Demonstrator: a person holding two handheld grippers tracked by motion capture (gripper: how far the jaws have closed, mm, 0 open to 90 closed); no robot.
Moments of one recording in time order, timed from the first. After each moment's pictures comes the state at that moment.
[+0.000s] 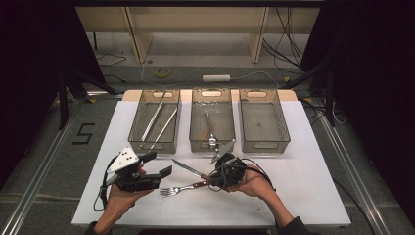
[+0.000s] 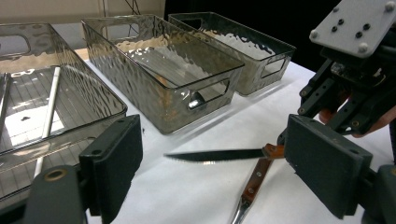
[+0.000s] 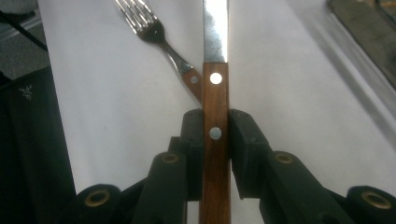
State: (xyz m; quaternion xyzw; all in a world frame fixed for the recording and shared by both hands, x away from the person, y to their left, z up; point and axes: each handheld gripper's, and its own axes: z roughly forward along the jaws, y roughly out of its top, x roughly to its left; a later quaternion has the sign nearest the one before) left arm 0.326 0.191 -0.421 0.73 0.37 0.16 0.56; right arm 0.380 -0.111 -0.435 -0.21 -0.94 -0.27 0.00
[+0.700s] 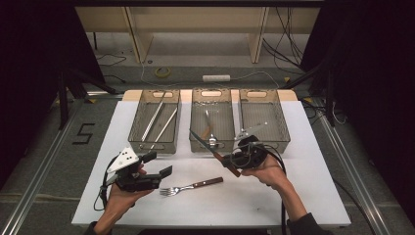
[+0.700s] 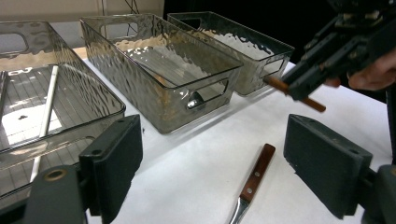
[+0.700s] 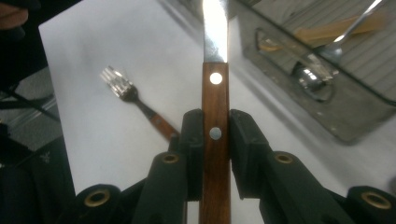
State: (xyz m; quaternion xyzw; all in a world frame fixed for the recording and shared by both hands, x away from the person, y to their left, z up) left arm 0.326 0.190 -0.422 0.73 0.37 0.16 0.56; right arm 0.406 -0.166 -0.406 -0.29 -0.88 -0.38 0.01
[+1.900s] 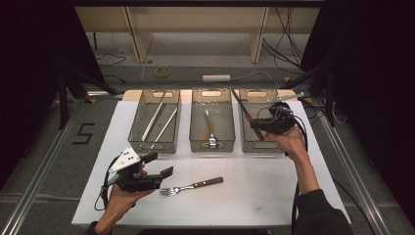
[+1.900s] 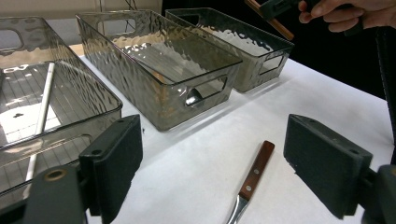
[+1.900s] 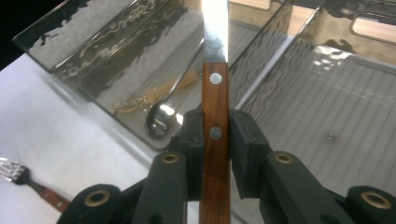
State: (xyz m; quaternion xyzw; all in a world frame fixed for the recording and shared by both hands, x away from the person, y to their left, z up) left arm 0.327 0.189 -0.423 0.73 0.37 0.15 0.55; right arm 0.476 -0.240 -0.366 -0.43 -0.80 -0.40 -0.09
